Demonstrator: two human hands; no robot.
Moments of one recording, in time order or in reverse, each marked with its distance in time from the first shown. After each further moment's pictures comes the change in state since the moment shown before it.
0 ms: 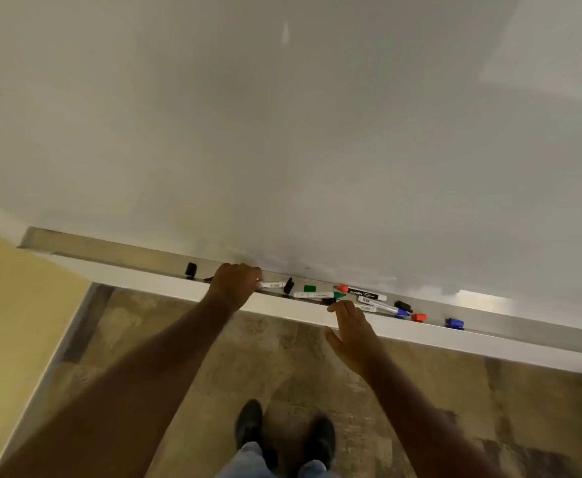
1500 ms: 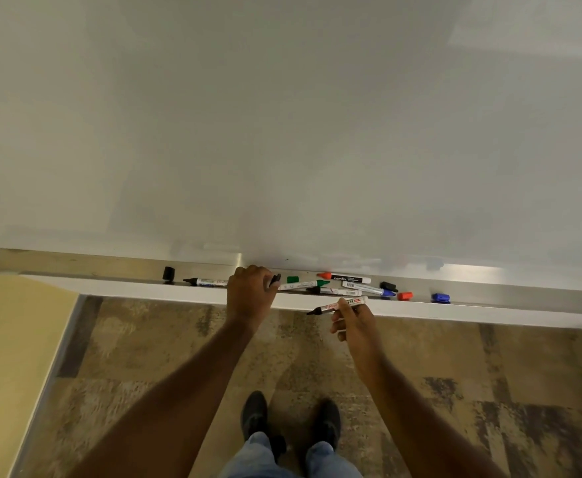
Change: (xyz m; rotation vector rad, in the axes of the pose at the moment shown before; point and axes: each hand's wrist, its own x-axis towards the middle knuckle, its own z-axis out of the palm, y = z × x) left_hand 0.001 0.083 0.033 -0.456 0.275 -0.249; right_hand -0.016 0.008 0.008 1.153 0.292 0.640
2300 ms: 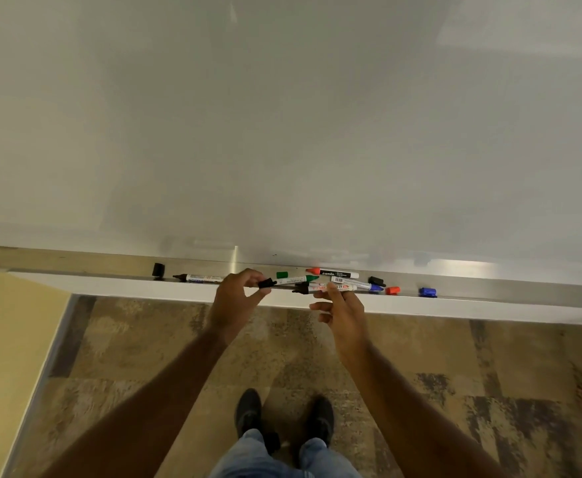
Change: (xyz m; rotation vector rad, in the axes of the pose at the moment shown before) left_hand -0.038 0.010 -0.037 -0.474 -0.108 -0.066; right_hand -0.003 -0.016 0.006 0.188 -0.023 -0.005
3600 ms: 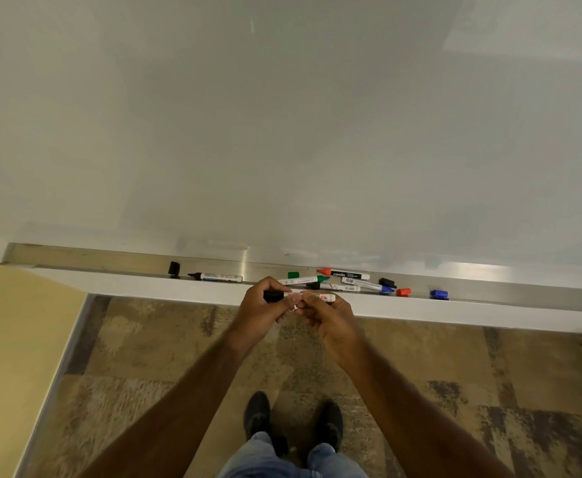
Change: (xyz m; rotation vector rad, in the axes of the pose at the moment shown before) left_hand -0.036 0.037 -0.001 -0.514 -0.179 -0.203; right_hand -0.020 0.001 0.024 0.112 -0.301 0.038
